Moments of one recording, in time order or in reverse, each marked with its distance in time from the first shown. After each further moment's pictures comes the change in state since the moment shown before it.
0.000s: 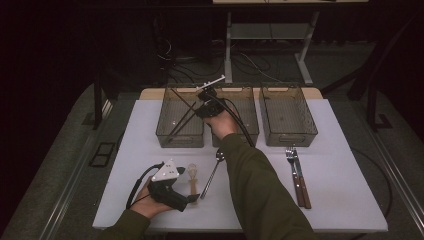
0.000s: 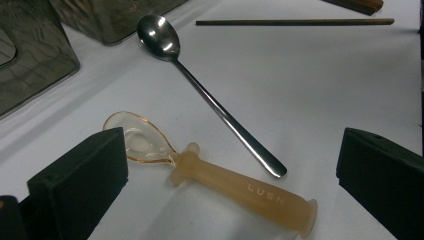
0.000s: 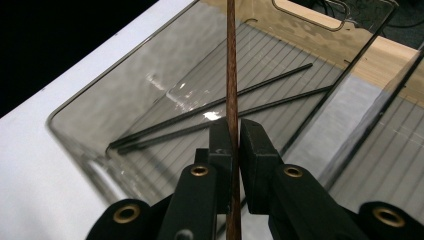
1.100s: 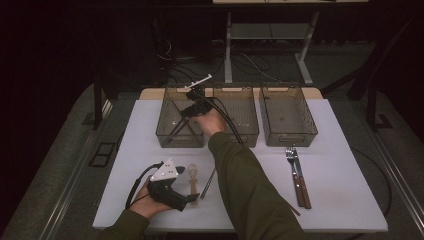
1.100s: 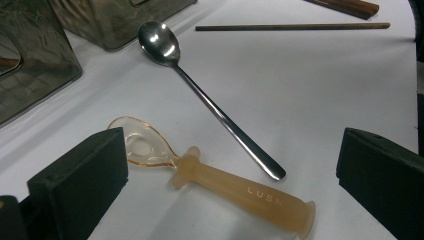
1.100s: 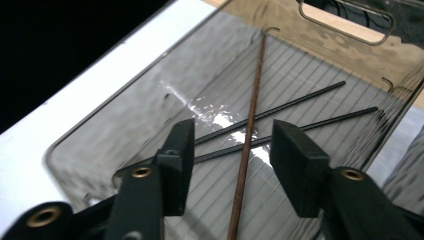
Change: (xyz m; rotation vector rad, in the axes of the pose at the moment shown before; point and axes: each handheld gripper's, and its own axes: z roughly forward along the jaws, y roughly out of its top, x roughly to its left) left arm 0.001 0.001 -0.003 -0.012 -0.003 0.006; right arm 0.015 0.015 0.030 0.003 0.028 -0.013
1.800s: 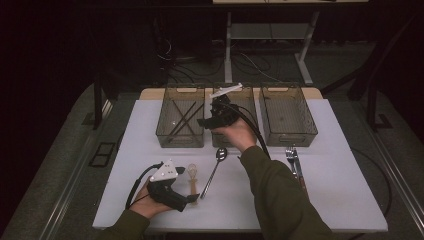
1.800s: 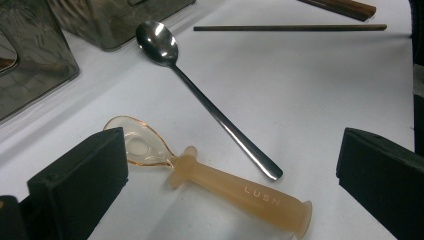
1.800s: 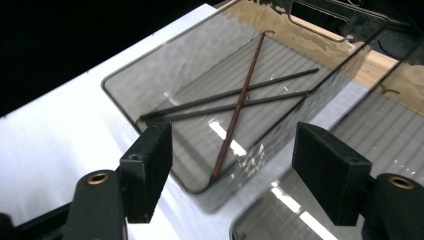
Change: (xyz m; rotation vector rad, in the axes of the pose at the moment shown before) left arm 0.000 -0.001 0.000 0.007 -0.007 0.001; right arm -0.016 -0.052 -0.076 -0.097 0.050 -0.088
